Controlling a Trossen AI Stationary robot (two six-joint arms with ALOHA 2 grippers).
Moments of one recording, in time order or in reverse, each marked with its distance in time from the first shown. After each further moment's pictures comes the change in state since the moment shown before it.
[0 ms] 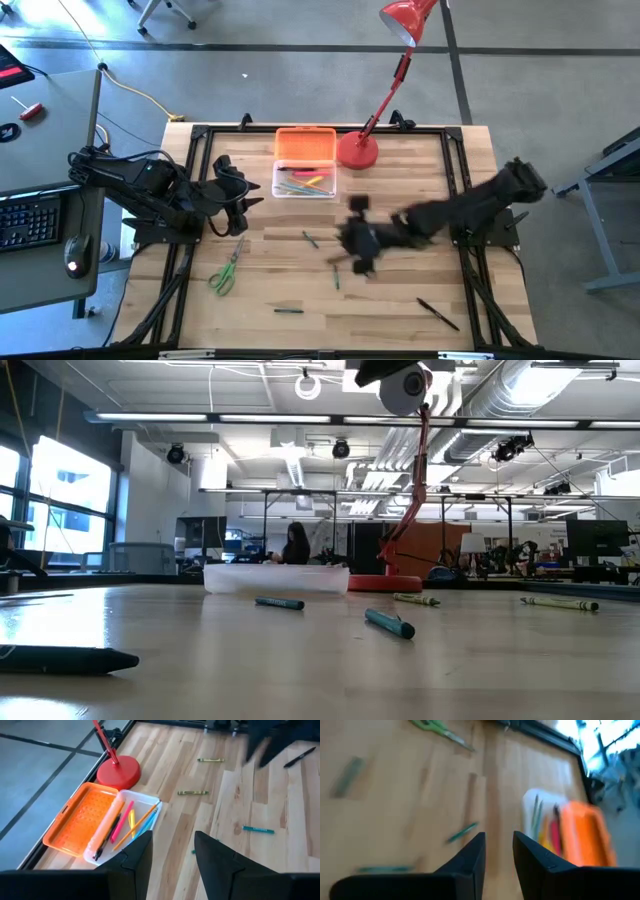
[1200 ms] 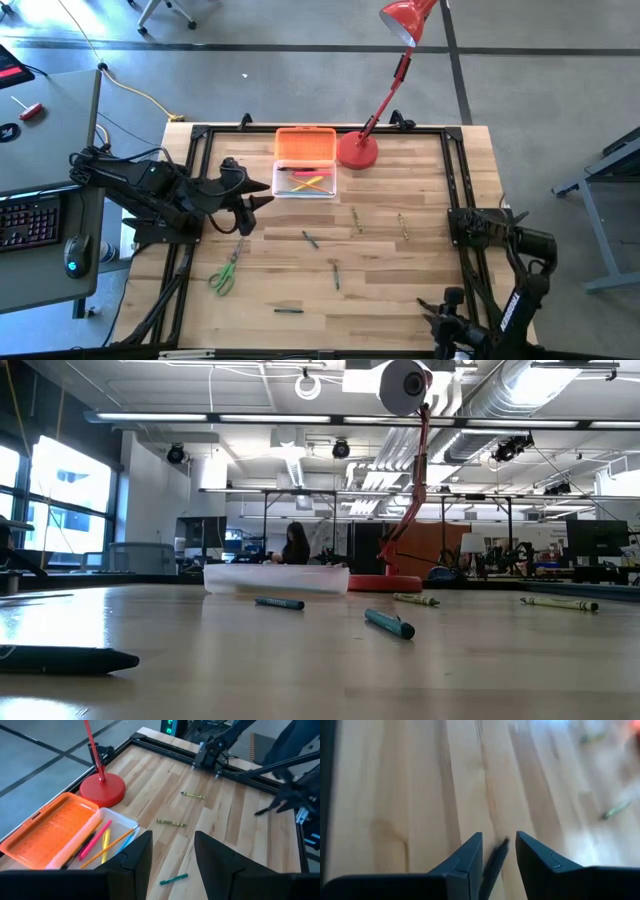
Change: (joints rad) left arm 0.000 0.020 0.000 0.181 -0.007 -0.126; right arm 0.975 0.434 -0.045 -0.621 0.227 1.538
